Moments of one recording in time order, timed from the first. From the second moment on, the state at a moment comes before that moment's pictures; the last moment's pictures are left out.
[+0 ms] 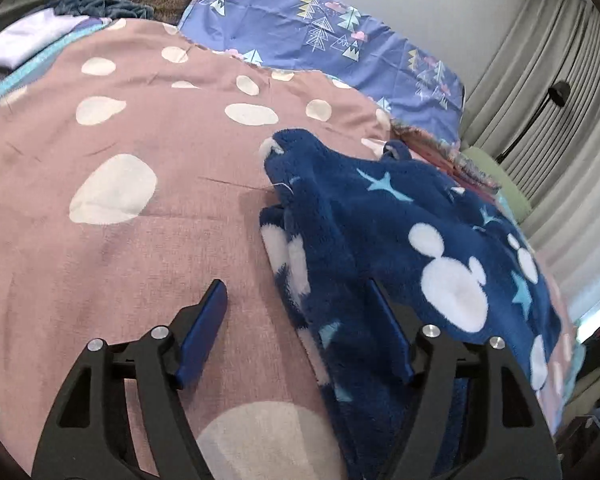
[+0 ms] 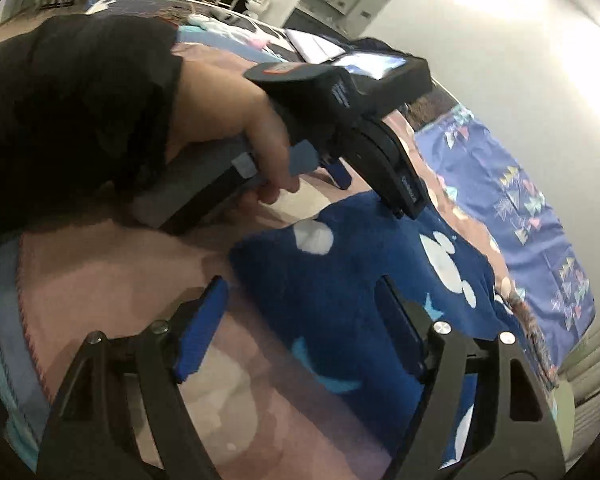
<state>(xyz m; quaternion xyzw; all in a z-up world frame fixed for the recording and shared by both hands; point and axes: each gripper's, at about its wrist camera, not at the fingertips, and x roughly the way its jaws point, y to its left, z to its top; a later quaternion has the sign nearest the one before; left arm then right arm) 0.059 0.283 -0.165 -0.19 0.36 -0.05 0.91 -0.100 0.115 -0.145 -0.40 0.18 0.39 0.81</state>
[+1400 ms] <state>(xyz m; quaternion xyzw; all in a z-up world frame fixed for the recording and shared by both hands) 0.051 0.301 -0.175 -0.26 0.34 -0.11 0.90 -0.079 0.118 -0.167 -0.46 0.14 0.27 0.83</state>
